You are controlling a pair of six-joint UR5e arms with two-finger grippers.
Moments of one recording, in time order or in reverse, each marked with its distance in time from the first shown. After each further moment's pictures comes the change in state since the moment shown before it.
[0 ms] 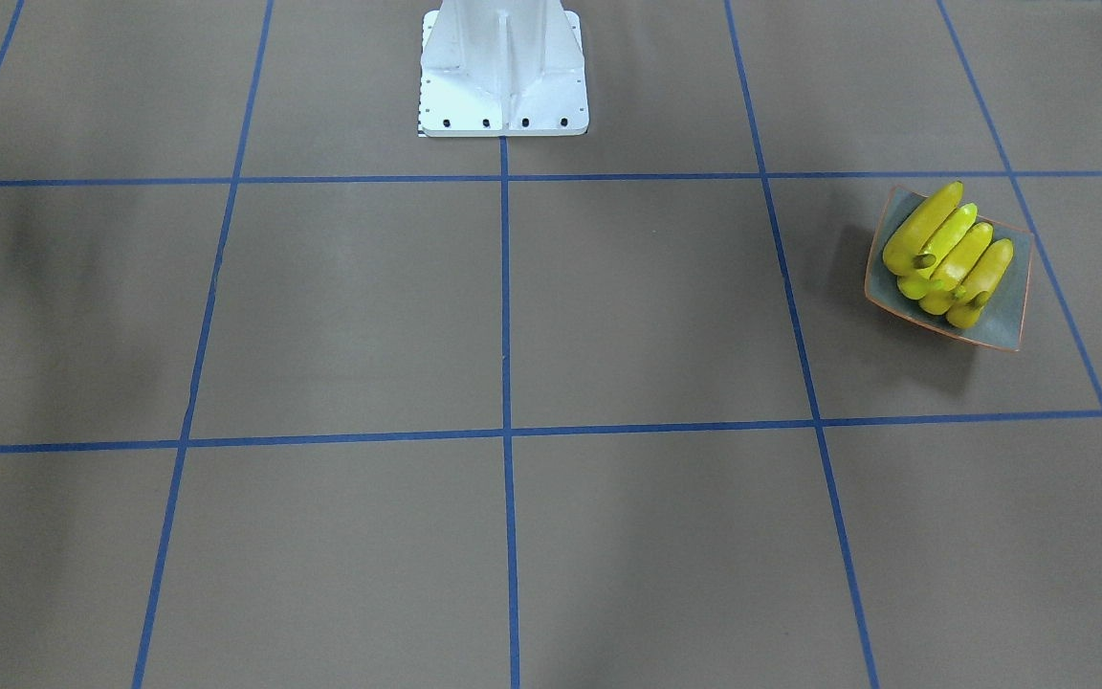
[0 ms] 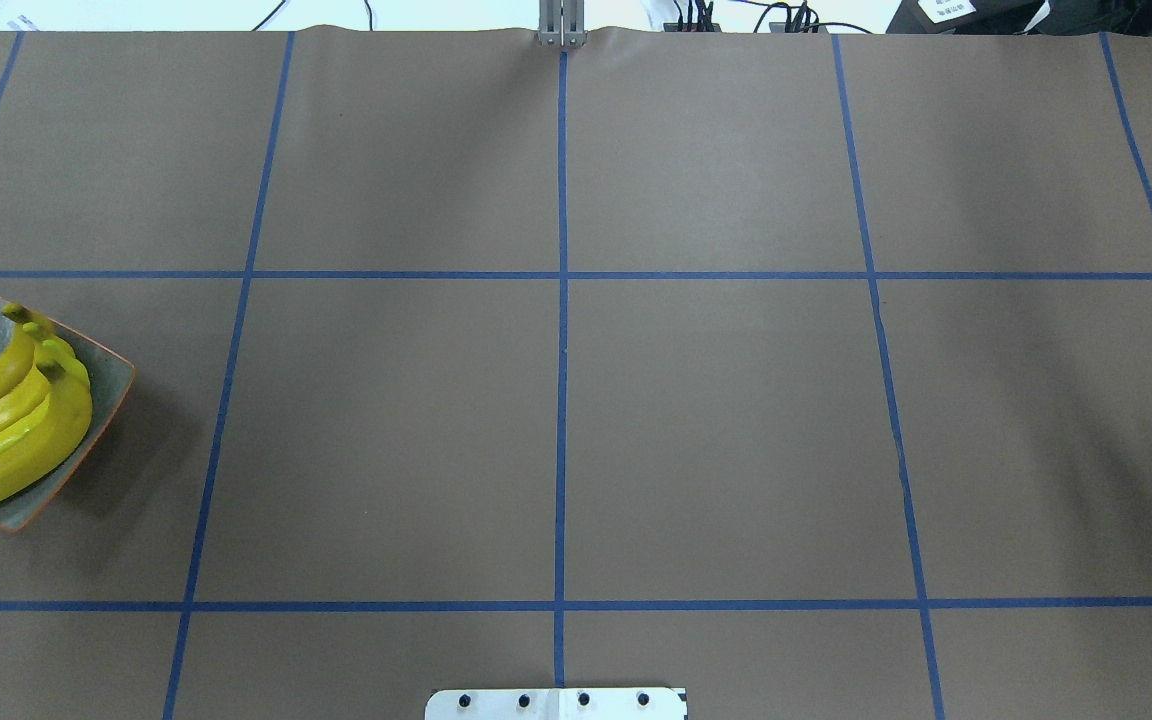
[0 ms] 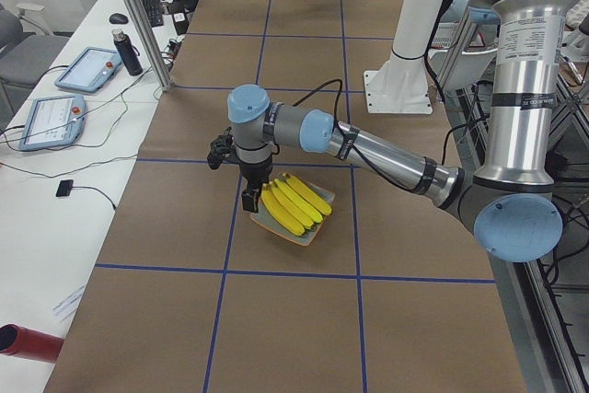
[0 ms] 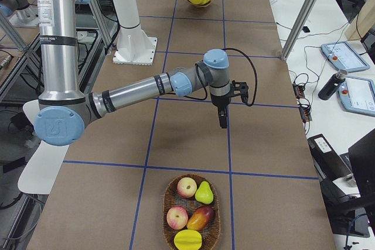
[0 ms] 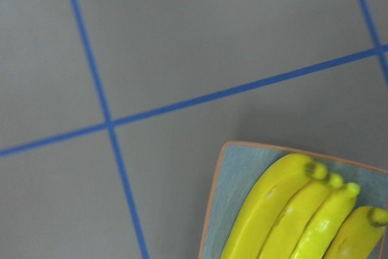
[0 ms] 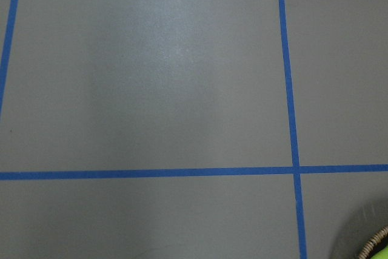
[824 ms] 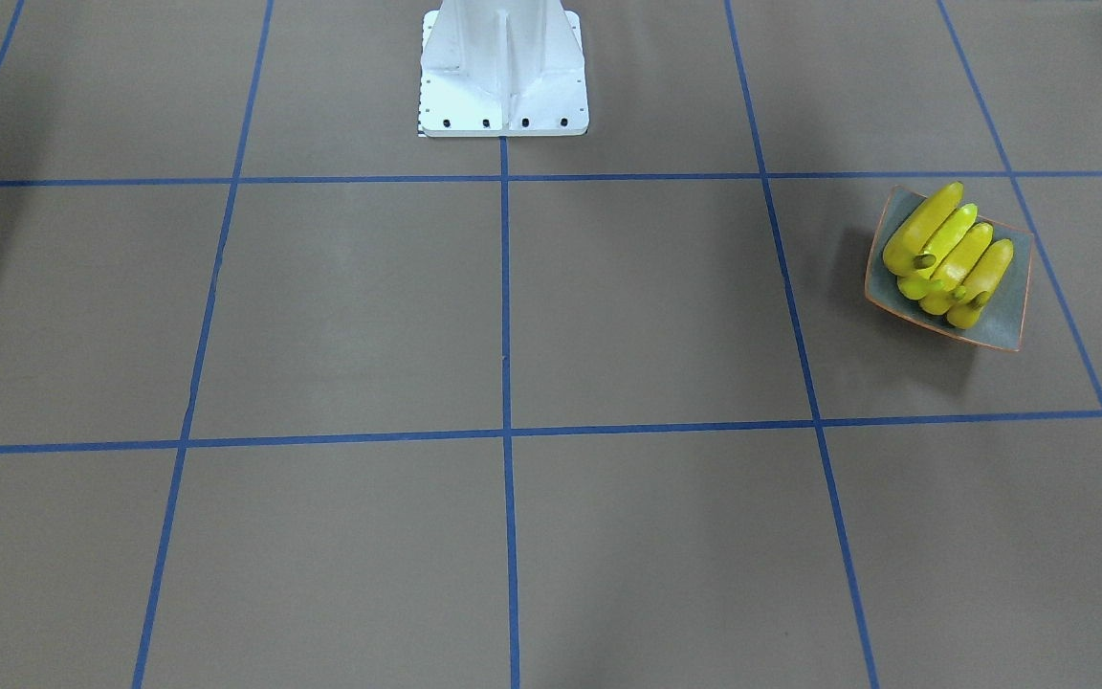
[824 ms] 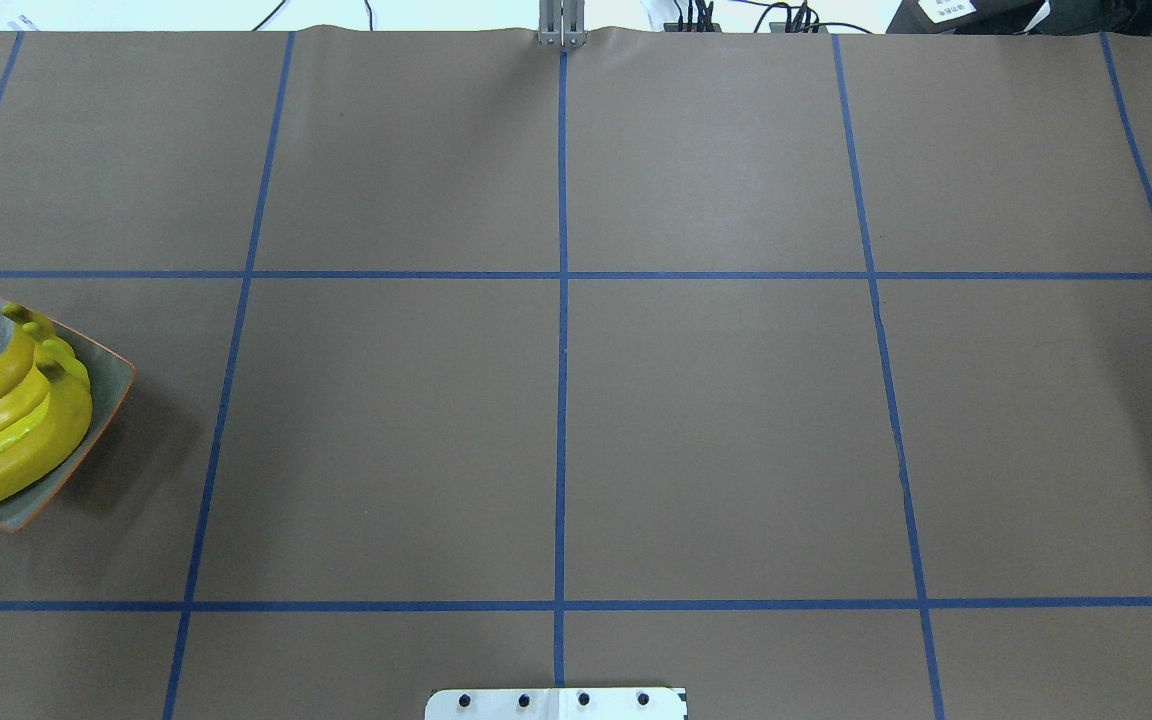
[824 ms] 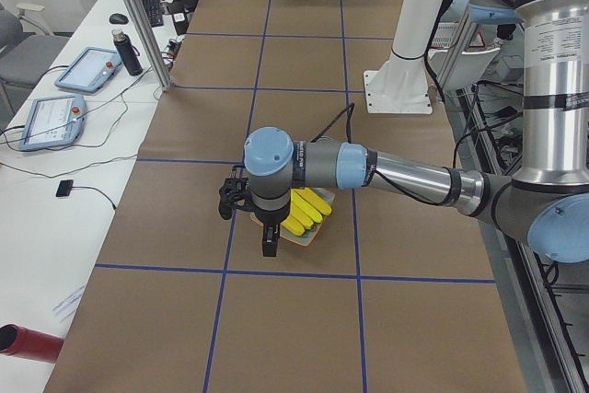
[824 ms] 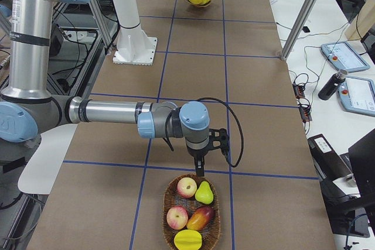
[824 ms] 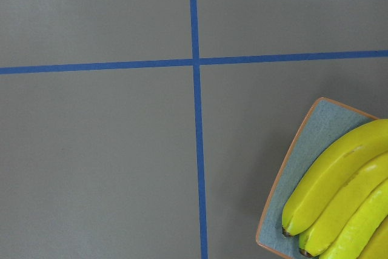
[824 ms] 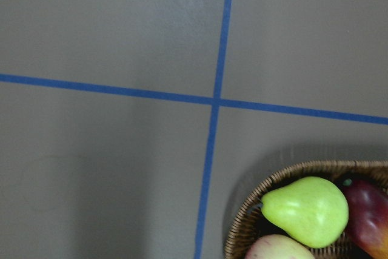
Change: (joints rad) left arm -0.177 0.106 0.045 -0.054 -0.067 0.081; right arm 0.285 -0.156 -0.155 -0.001 0.176 -0.460
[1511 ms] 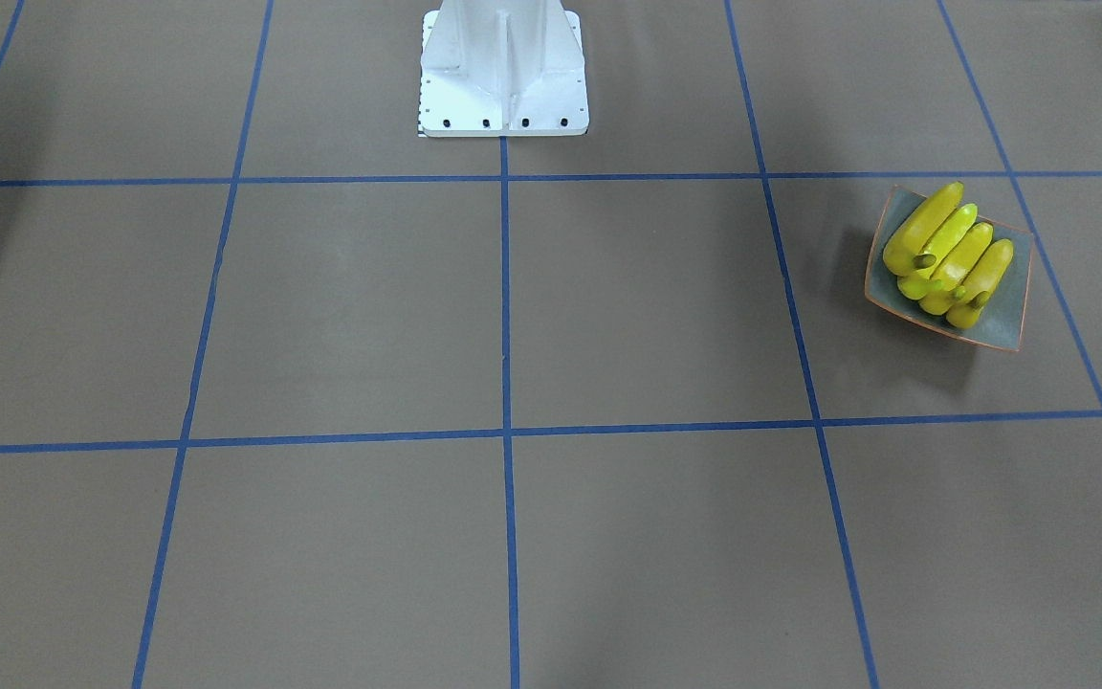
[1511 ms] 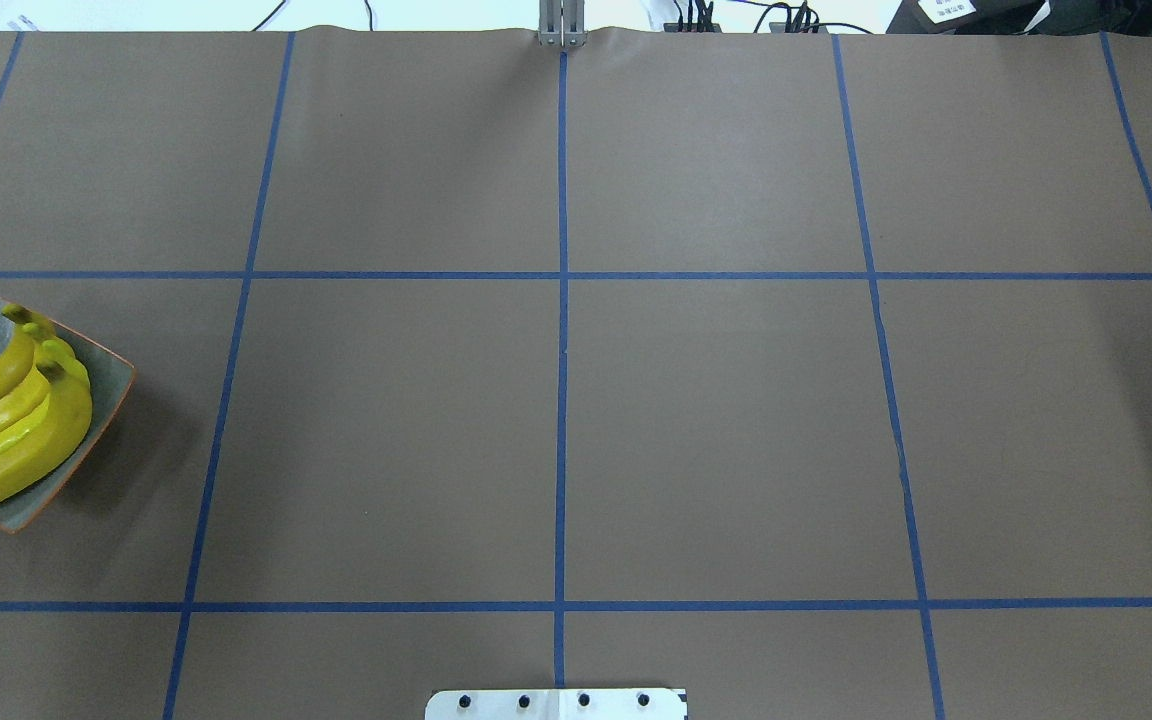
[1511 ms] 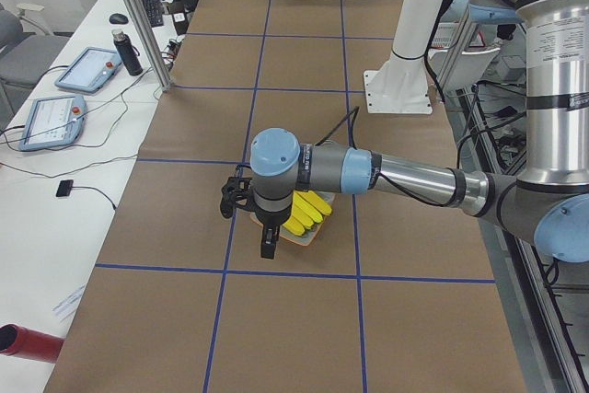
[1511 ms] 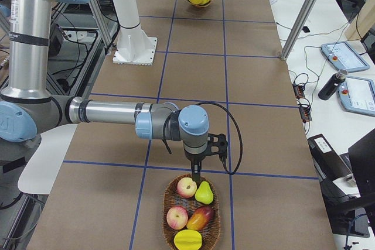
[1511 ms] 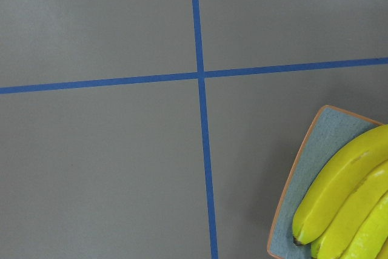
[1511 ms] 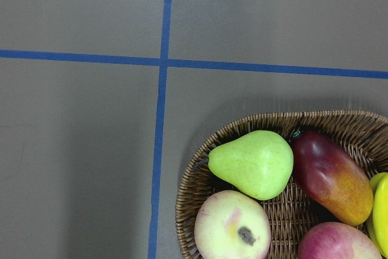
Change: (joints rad) left arm 0.003 0.033 -0.004 -0.088 0.017 0.009; right arm 0.017 0.013 0.006 -0.096 -0.009 -0.011
